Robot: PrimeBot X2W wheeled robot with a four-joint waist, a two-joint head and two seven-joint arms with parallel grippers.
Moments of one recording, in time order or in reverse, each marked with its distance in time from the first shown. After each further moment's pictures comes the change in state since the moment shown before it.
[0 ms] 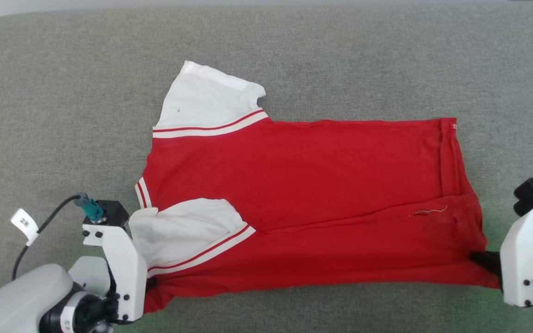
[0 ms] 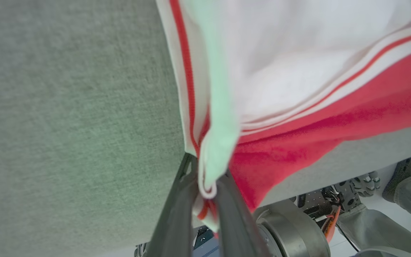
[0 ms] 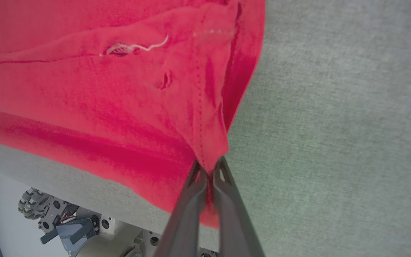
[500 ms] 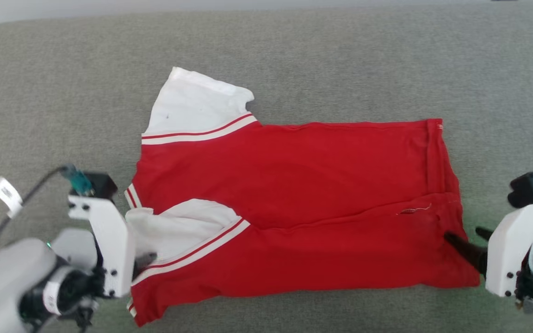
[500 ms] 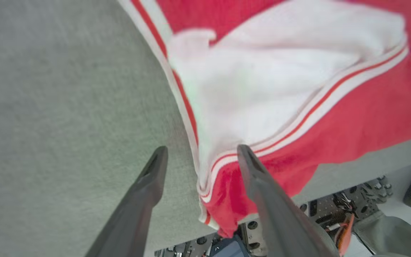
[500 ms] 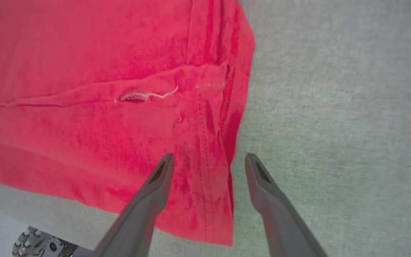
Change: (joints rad) left arm -0.065 0.028 0.008 -0.030 0.023 0.008 0.039; right arm -0.010 0.048 0.033 0.064 -0.050 0.000 -0.201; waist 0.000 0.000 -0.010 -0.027
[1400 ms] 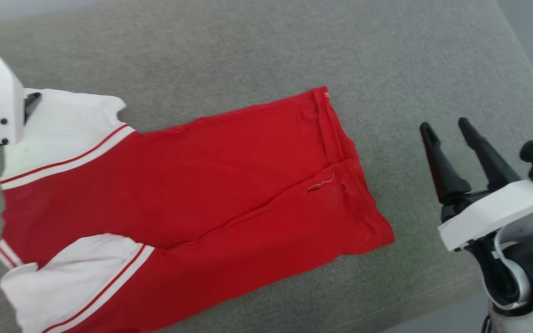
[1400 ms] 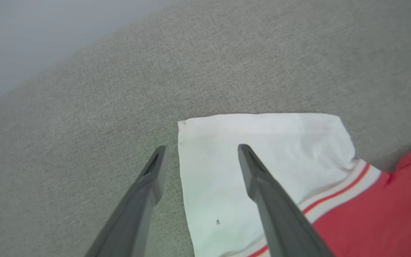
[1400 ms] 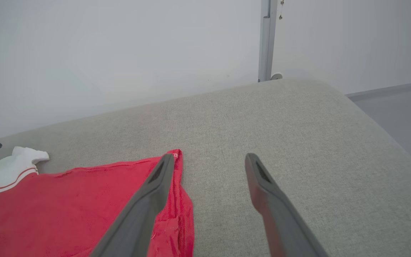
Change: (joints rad) left arm -0.466 -0.048 0.075 0.557 0.264 -0.309 -0.026; right arm -0.083 0.229 0.033 -0.127 -0.148 0.000 -0.671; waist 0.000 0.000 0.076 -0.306
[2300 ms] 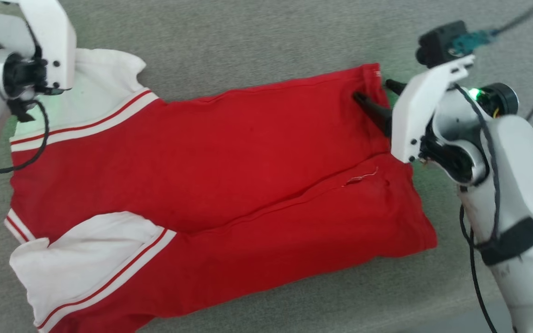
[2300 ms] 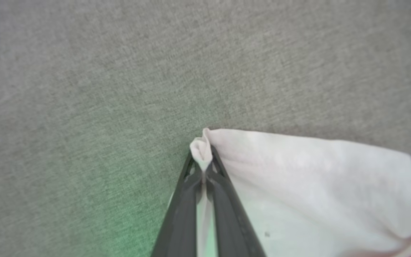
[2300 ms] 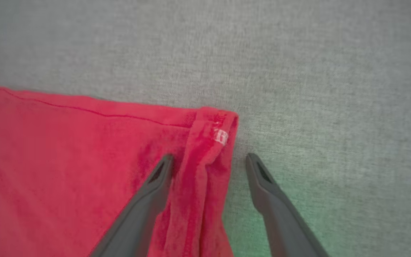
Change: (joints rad) left arm -0.236 -0.330 -0.060 0.450 0.007 -0.139 0.137; right arm -0.570 -0.119 0.314 0.596 0.124 0.000 0.327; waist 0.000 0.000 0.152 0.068
